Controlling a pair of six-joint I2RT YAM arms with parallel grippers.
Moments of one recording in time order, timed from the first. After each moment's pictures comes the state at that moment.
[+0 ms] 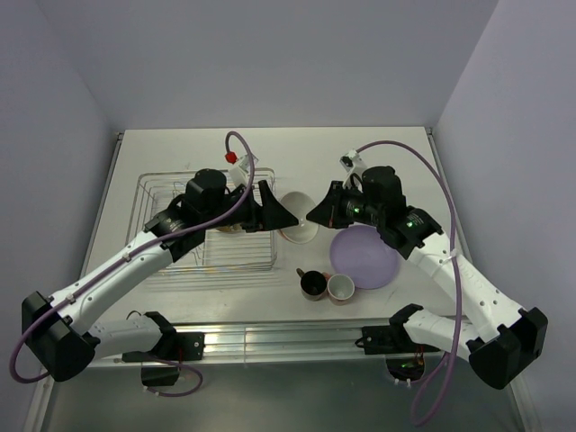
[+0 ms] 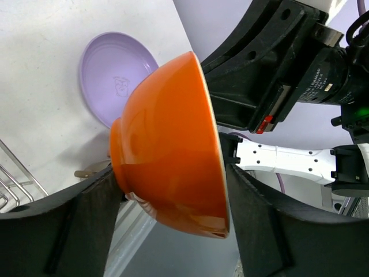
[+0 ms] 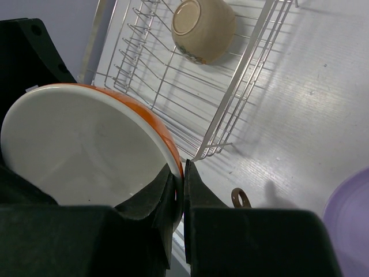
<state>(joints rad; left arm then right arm) -0.73 1.16 1.05 -0.22 0.42 -0.84 0.52 1.04 0.99 -0.43 -0.36 0.58</state>
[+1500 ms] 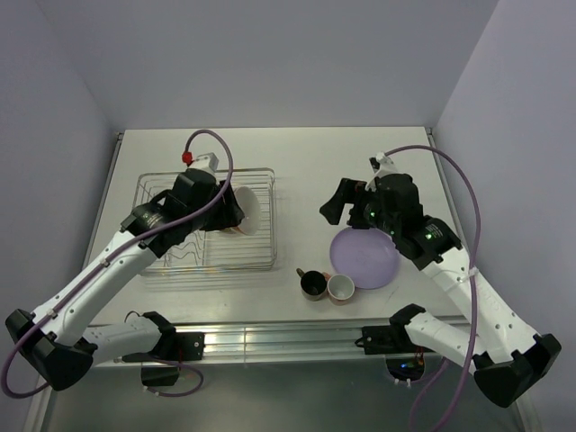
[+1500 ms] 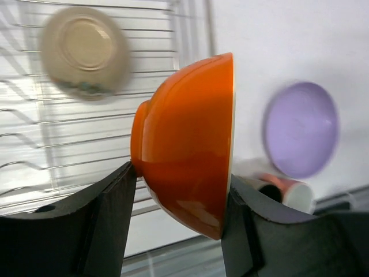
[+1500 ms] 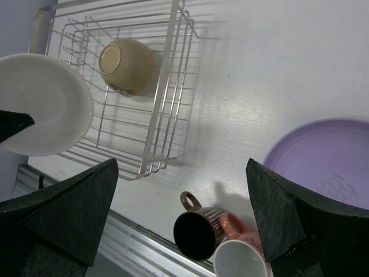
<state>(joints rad) -0.66 1.11 1.17 -0.75 -0.15 -0.68 0.49 0.93 0.99 -0.57 -0.05 0.57</state>
